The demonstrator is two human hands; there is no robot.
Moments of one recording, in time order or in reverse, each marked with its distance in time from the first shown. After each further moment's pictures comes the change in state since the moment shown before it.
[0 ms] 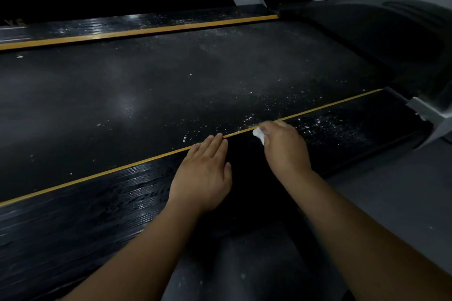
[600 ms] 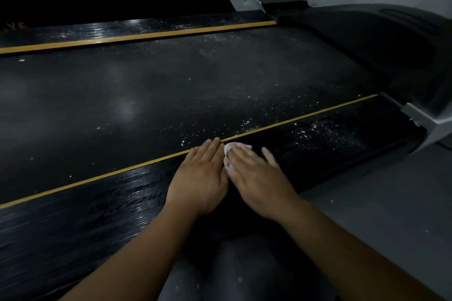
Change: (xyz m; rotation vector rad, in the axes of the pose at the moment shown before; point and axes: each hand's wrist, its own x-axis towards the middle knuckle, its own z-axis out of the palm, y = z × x) left_hand -0.002 -0.002 0.002 -0.032 0.012 0.017; right_hand -0.052 -0.031 -0.003 -0.147 -0.407 -0.290
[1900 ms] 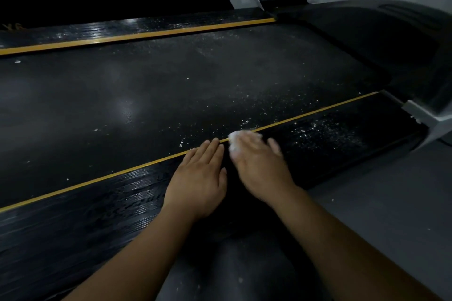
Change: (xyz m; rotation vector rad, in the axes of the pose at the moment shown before) left_hand 0.000 0.000 -0.001 0.037 0.003 -0.001; right_hand 0.024 0.005 -0.008 0.042 0.111 0.165
